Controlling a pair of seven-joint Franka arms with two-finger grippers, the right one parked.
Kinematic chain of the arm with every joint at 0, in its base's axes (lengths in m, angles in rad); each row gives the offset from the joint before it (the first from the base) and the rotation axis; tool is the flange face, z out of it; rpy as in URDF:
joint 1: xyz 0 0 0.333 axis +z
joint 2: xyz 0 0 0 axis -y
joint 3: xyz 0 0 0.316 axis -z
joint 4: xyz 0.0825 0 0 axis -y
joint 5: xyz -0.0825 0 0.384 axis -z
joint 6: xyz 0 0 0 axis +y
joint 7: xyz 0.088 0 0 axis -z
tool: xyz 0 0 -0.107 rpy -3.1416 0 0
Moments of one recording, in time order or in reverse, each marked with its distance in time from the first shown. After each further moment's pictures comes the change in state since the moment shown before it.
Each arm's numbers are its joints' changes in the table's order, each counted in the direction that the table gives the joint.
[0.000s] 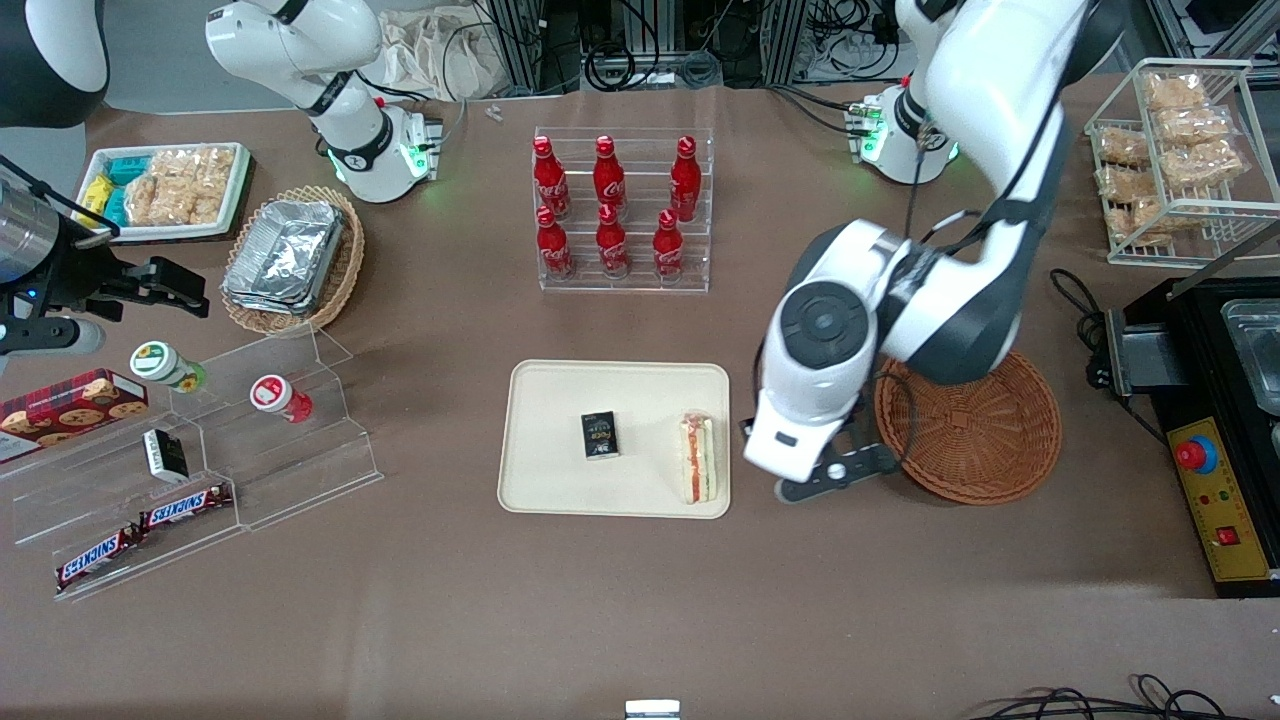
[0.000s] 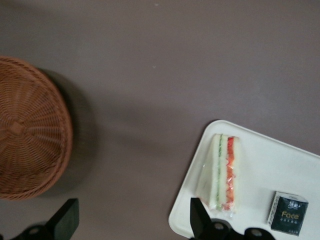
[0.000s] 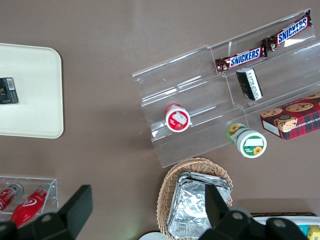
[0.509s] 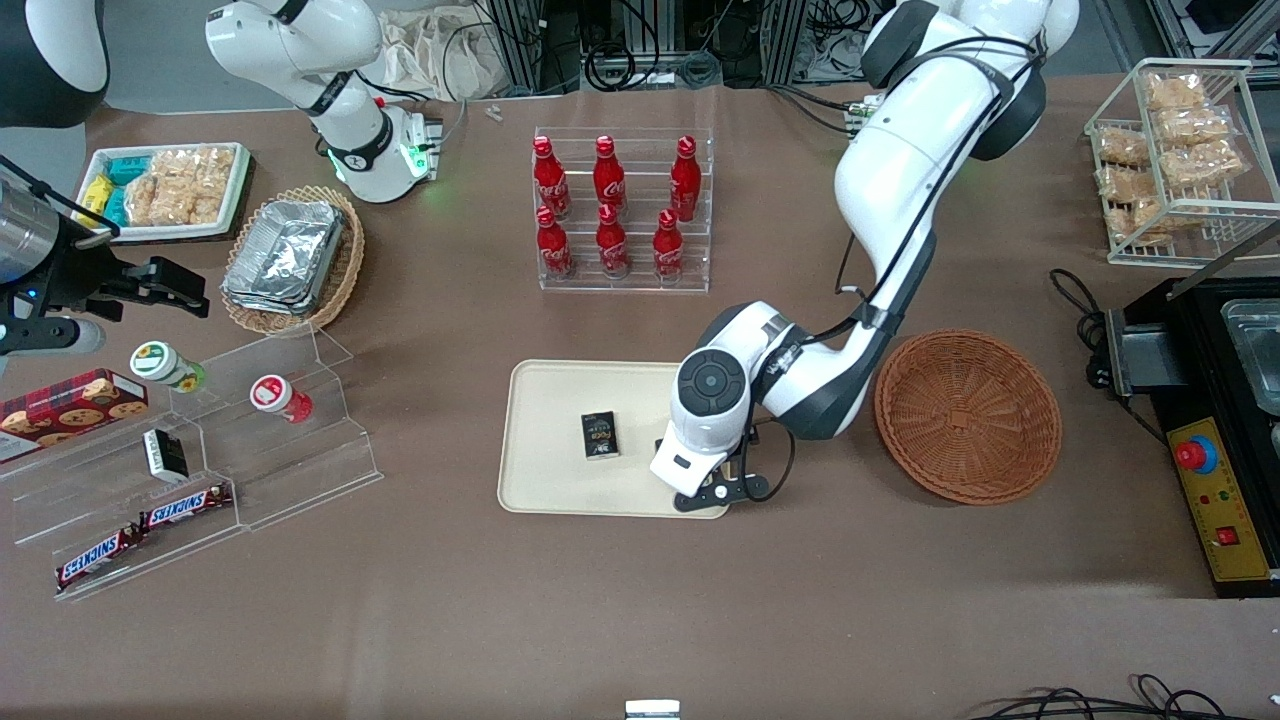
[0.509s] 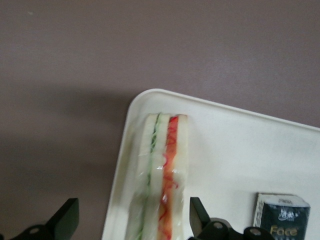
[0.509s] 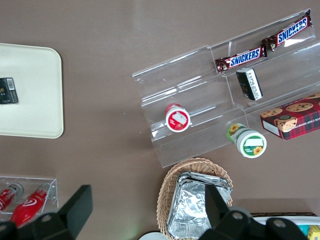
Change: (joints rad) arm -0.141 -0.326 0.004 0.122 -0.024 -0.204 -0.016
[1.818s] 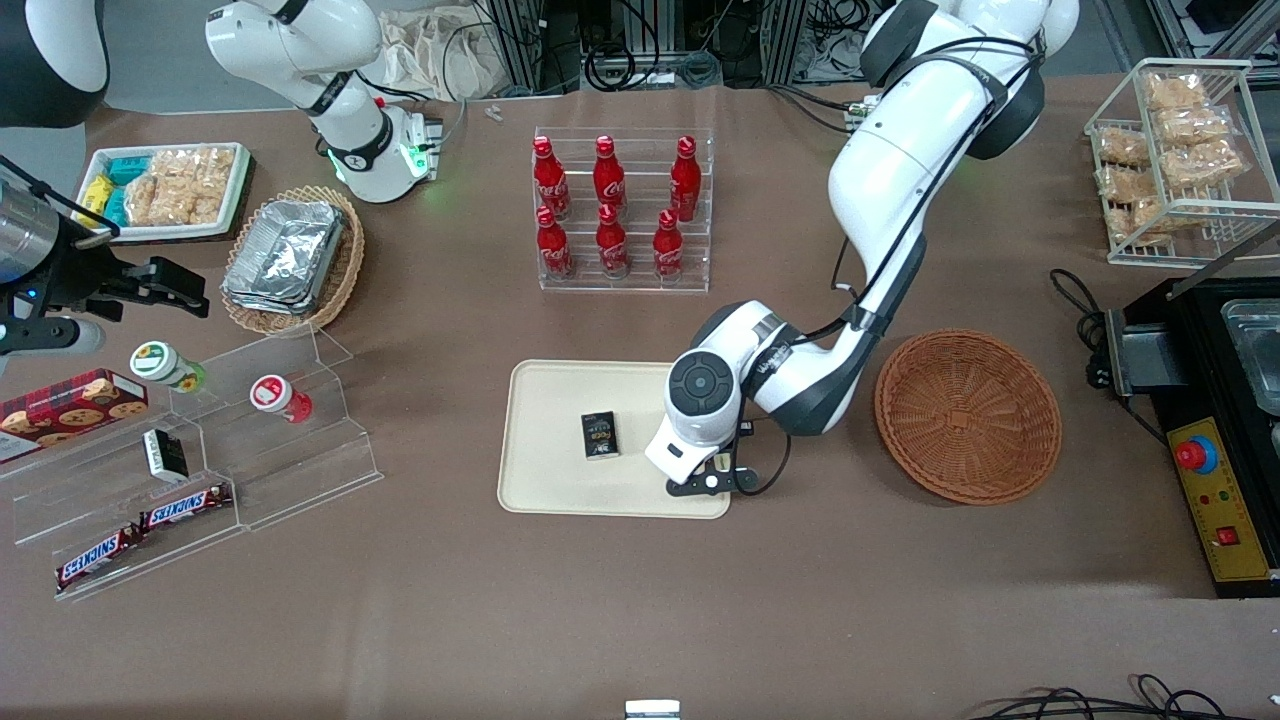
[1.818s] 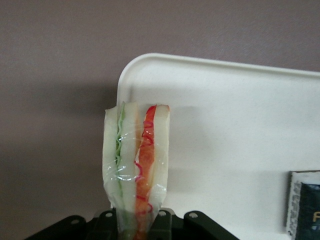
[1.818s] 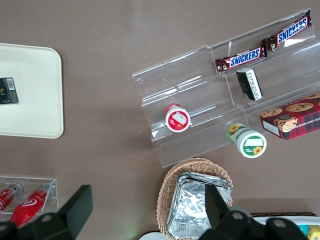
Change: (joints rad) arm -0.008 -0.031 0.003 -0.075 0.000 -0.069 0.094
